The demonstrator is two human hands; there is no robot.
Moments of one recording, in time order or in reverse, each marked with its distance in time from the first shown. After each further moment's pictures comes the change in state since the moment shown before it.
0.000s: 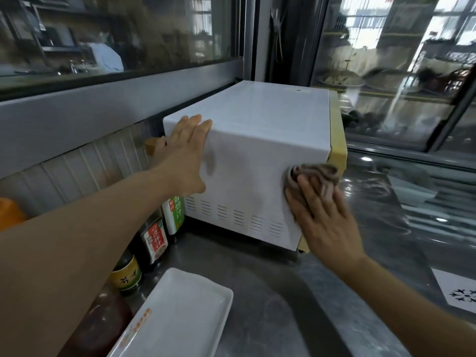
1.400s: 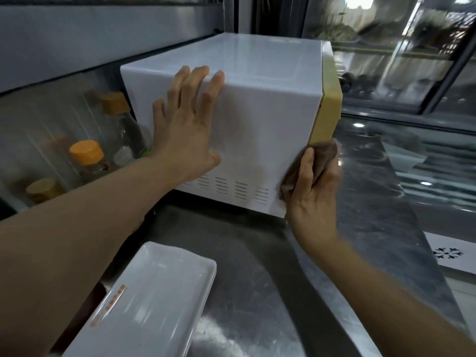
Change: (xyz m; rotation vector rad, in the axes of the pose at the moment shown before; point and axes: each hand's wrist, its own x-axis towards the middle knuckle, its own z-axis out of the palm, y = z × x) left_hand -0.003 0.048 0.038 0.023 0.293 0.125; right_hand -0.013 -0.038 0.020 0.475 0.082 0.492
